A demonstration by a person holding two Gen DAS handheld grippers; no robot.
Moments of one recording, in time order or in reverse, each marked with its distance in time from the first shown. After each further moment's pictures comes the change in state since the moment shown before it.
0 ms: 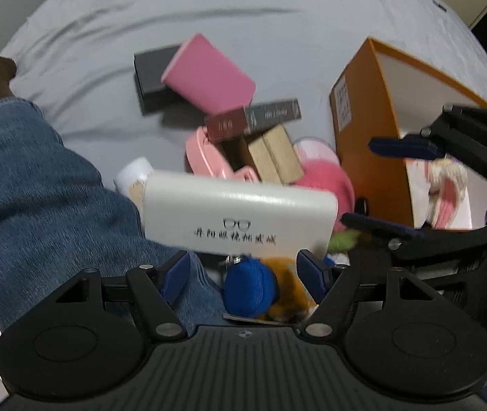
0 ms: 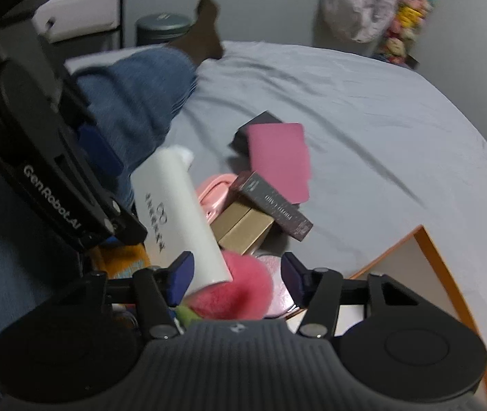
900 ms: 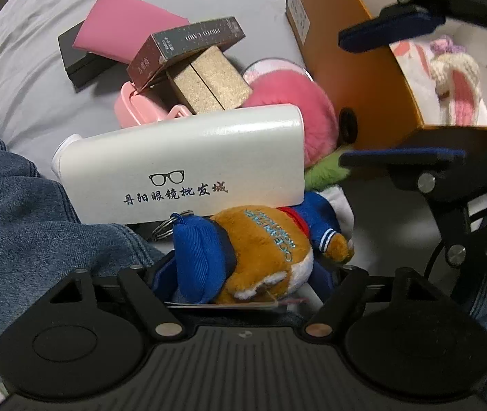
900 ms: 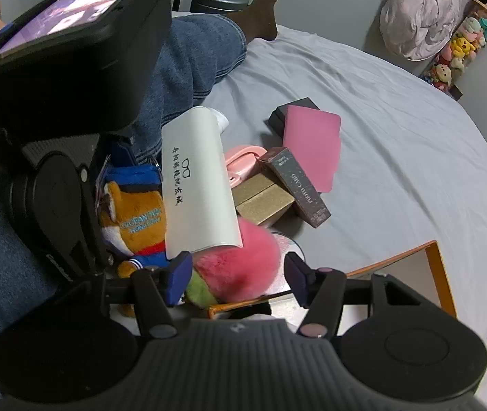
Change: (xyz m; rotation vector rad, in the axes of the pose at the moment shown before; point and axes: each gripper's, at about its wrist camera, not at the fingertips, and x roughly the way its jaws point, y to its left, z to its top) left arm 0.056 -0.049 -0.026 0.184 0.096 0.068; right arm 0.002 0.002 -0.015 -0.167 0.040 0.055
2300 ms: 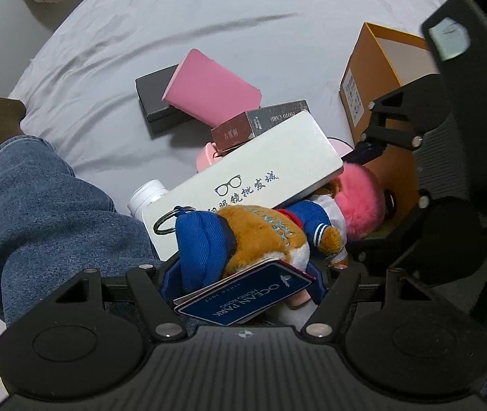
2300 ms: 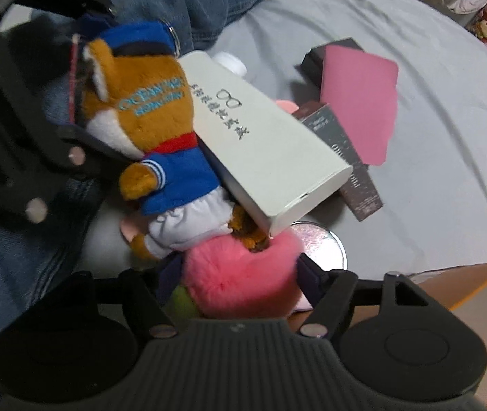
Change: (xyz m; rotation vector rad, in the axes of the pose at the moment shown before) left arm -0.046 0.037 0.007 0.029 -0.190 0.058; right arm 0.088 -0.013 0.023 0.003 0.217 0.145
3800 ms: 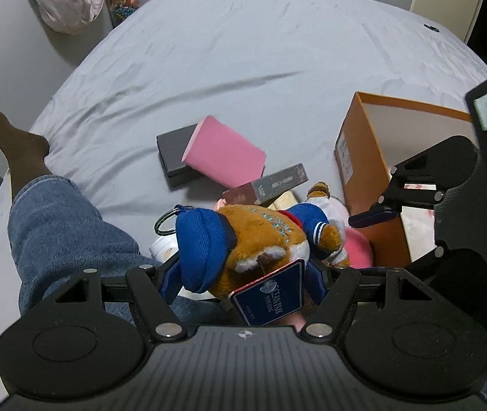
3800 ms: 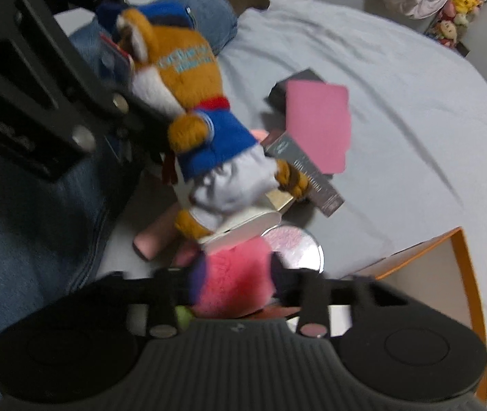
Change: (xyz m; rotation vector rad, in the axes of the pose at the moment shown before) left arm -0.049 0.002 0.013 0.053 -0.157 -0.009; right arm -0.037 0.010 -0.007 0.107 -0.082 -0.053
